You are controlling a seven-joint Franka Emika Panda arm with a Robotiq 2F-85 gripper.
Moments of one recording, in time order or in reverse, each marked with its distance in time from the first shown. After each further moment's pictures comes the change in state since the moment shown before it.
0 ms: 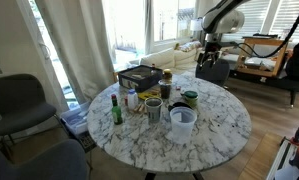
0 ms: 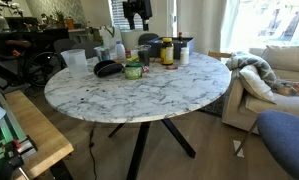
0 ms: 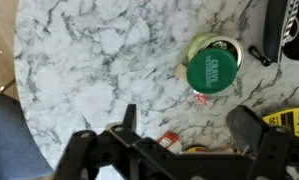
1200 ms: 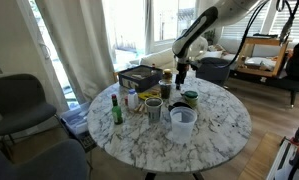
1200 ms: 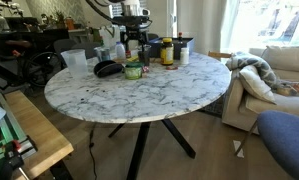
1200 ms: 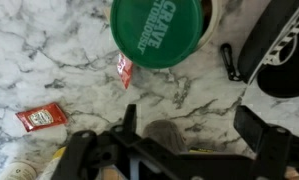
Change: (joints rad) arm 0.048 0.317 0.195 0.141 -0.002 0.141 -0.341
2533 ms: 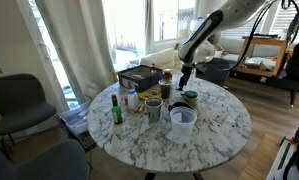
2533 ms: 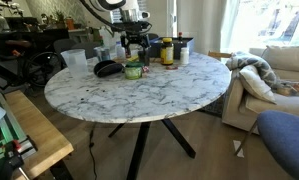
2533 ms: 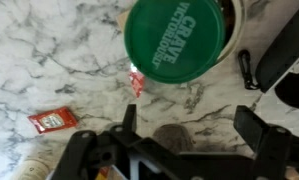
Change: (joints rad) arm -0.064 -0.022 0.038 -0.113 0.052 0.177 -0.077
